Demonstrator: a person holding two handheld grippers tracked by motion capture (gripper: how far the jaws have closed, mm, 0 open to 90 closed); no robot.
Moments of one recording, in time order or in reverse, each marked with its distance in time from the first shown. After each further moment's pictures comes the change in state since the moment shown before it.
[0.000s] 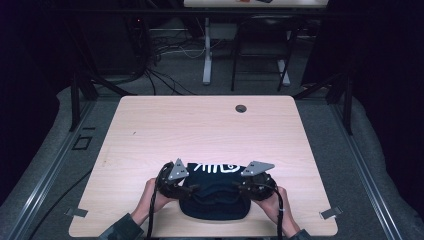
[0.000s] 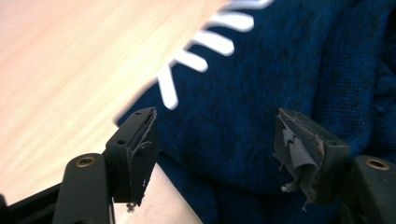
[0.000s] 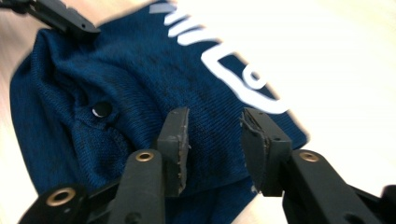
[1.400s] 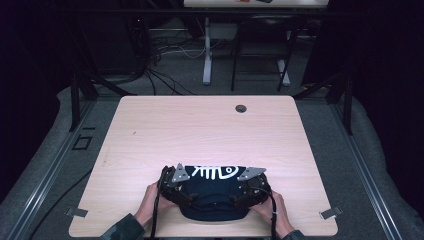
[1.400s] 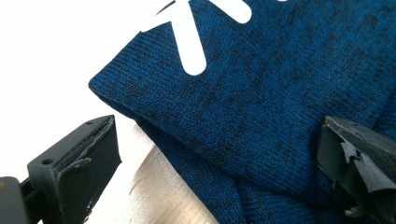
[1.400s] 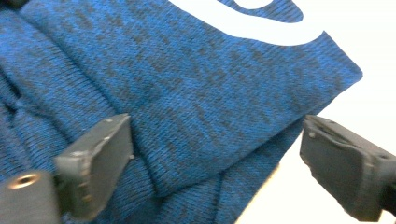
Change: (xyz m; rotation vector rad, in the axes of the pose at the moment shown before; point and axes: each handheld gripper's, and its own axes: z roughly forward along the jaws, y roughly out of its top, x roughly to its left) left arm 0.005 -0.019 0.019 0.050 0.020 -0.052; right arm -0.003 -0.024 0.033 0.113 -0.011 0.039
